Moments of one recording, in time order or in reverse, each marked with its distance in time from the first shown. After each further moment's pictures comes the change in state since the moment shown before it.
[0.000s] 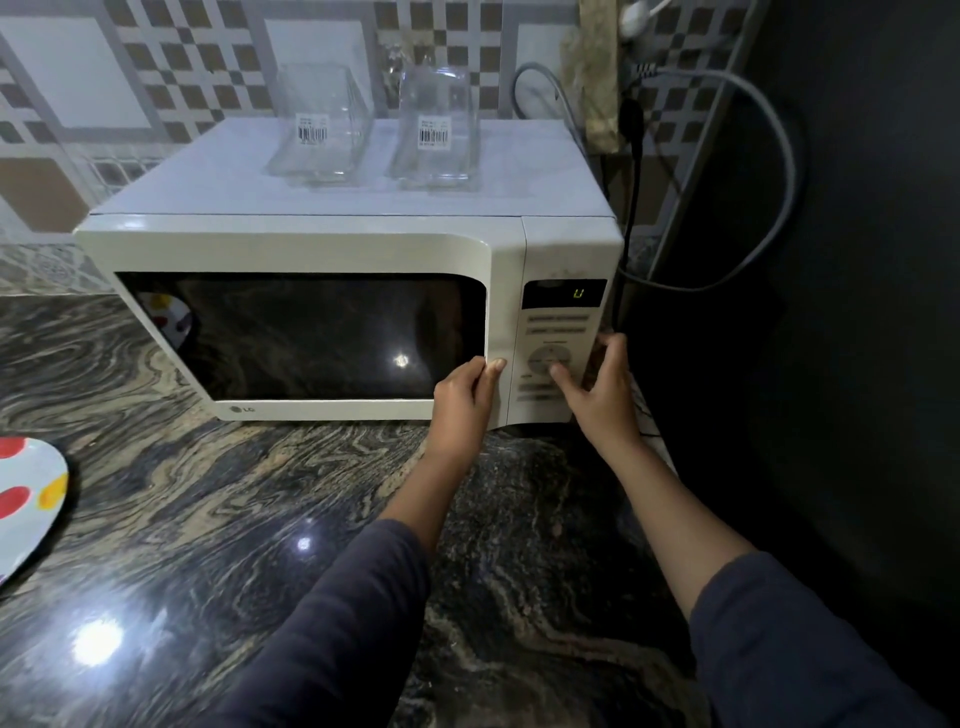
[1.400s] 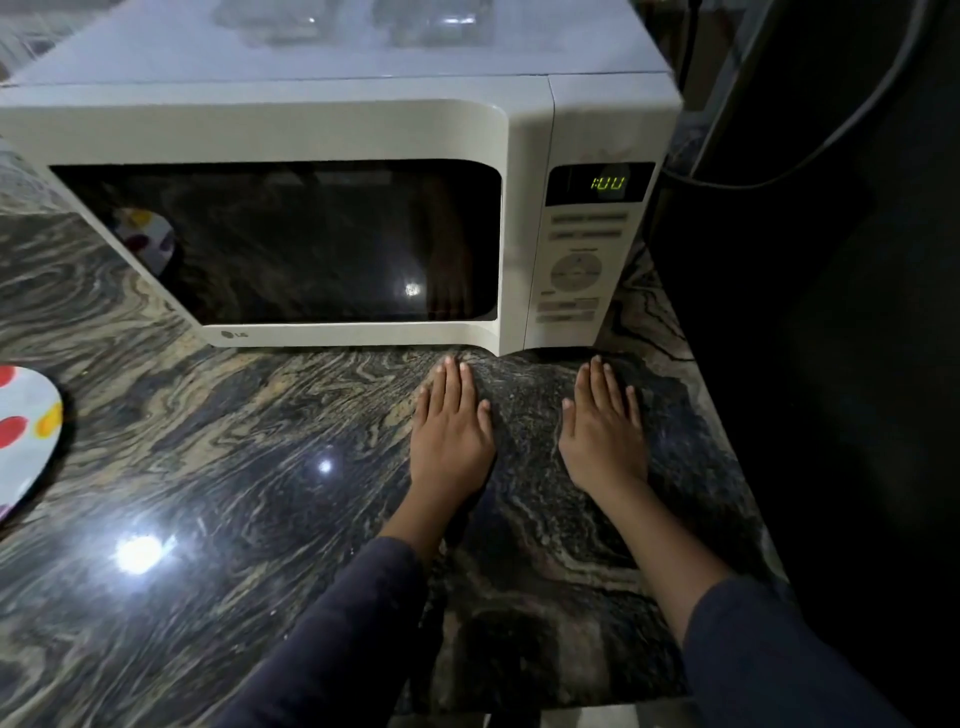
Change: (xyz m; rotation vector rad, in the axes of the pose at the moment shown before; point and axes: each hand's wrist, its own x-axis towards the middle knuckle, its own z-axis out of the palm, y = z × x) left_hand -0.087 -0.078 0.005 0.899 -0.276 -0.134; right_hand -0.099 0.054 0.030 -0.919 -0.397 0.144
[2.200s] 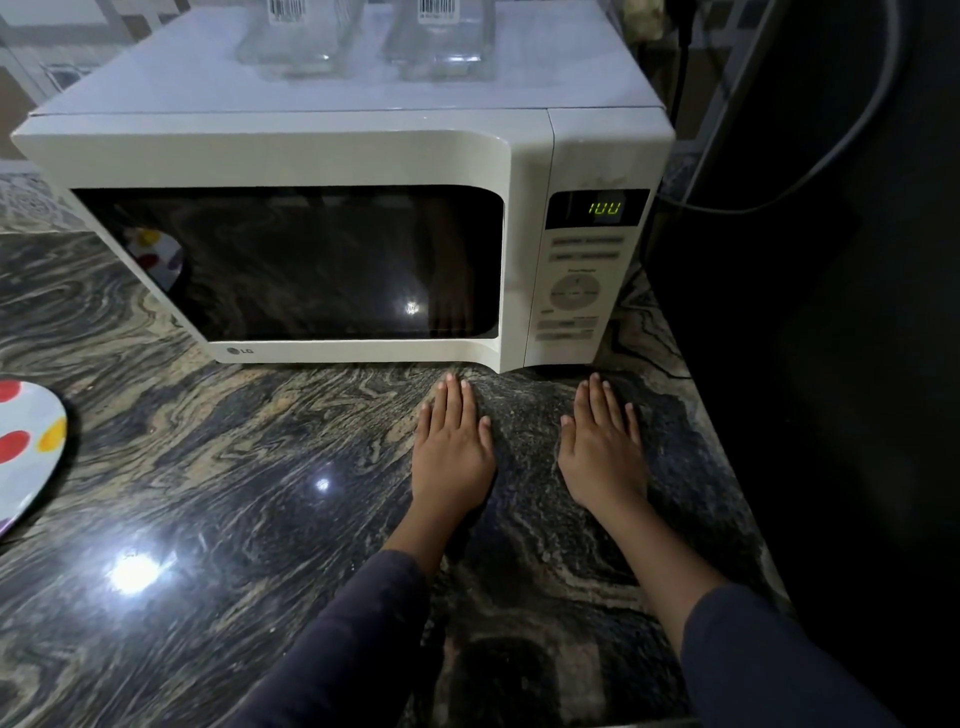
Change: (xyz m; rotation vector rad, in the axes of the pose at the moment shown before) left_hand 0.000 0.001 -0.003 0.005 -0.023 -0.012; right_hand 0.001 0.001 0.000 0.019 0.006 -0.013
